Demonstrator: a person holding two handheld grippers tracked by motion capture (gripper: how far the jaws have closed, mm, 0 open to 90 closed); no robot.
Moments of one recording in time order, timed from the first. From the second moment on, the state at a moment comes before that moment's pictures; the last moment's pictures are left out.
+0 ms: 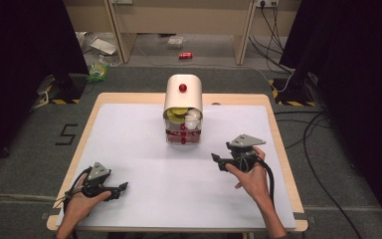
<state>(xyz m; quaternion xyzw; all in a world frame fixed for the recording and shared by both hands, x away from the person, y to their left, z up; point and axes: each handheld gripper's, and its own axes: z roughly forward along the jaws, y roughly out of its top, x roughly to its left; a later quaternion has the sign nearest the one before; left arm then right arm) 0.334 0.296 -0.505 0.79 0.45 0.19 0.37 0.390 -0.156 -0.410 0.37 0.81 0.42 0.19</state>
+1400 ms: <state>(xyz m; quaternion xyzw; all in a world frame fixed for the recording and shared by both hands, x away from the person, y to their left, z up) 0.334 0.296 -0.505 0.79 0.45 0.19 0.37 0.423 -0.090 -0.371 0.31 0.81 0.47 0.18</state>
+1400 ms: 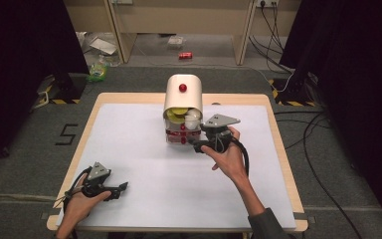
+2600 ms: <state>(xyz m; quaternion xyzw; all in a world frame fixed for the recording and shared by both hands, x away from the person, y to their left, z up) 0.335 0.296 -0.505 0.79 0.45 0.19 0.37 0.442 -0.063 -0.350 0.28 0.82 0.44 0.22</state>
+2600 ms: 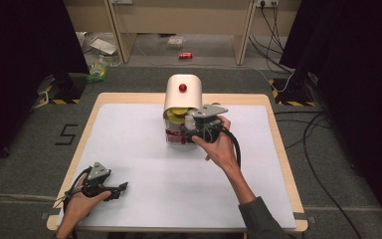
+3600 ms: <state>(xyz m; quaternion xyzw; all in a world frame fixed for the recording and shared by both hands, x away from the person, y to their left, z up) 0.334 0.296 -0.505 0.79 0.45 0.19 0.37 0.460 -0.034 -0.347 0.29 0.85 0.41 0.18</state>
